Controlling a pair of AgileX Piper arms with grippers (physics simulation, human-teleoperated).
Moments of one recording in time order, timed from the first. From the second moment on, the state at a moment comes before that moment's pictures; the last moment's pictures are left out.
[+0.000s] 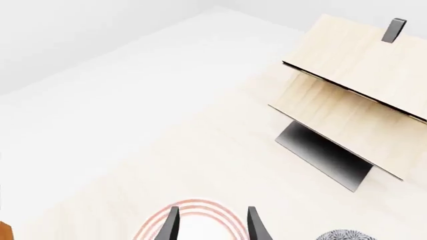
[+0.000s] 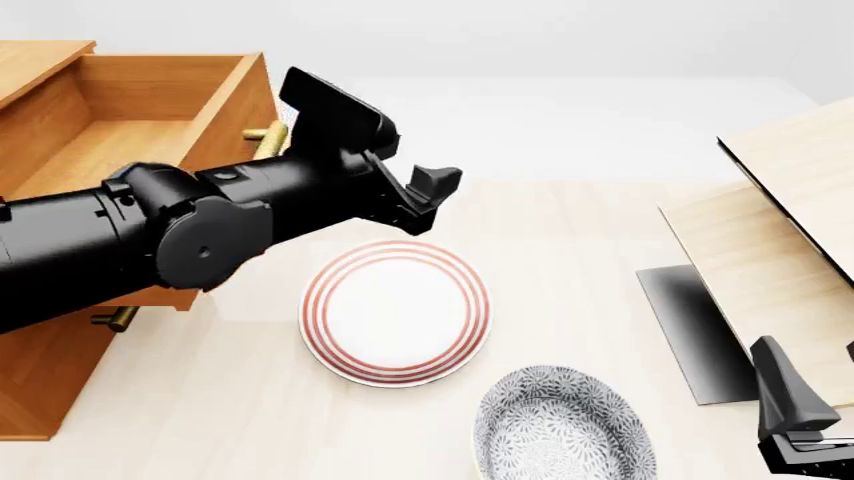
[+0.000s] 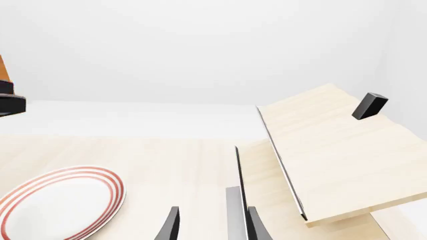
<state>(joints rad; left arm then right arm) -0.71 1.41 -1.02 -0.03 0.09 0.01 0.01 -0.01 -0.01 -0.02</state>
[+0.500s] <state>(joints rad) -0.59 1.45 -0.99 -0.10 0.07 0.01 0.01 -0.01 -0.01 -0.02</state>
